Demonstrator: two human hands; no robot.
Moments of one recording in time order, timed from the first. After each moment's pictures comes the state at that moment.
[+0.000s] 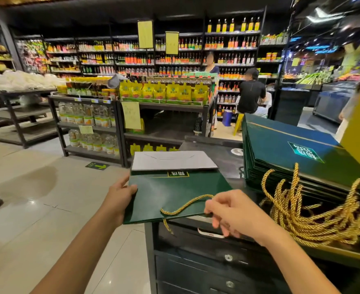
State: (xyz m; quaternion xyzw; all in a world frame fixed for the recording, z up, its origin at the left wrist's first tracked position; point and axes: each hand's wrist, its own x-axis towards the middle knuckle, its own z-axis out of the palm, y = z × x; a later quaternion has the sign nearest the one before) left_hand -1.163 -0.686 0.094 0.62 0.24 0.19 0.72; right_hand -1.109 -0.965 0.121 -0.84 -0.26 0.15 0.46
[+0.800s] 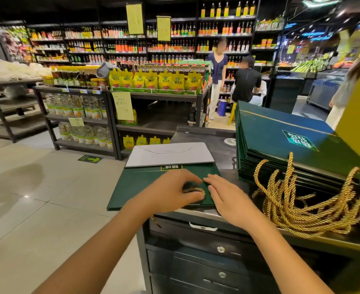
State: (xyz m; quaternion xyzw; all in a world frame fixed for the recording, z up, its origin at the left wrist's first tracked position) left_hand -1.130 -0.780 0.130 0.97 -0.12 0.05 0.23; right_hand -1.056 -0.967 0.078 -0.92 -0.32 -0.02 0.22
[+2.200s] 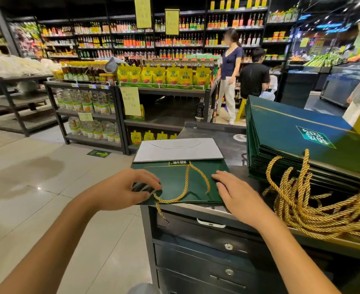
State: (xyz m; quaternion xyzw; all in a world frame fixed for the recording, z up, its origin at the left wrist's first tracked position) left_hand -1.176 -0.676 0.124 0.96 -0.05 -0.02 0.29; right_hand -1.059 -0.965 0.084 -0.93 -0.30 -0.01 0.23
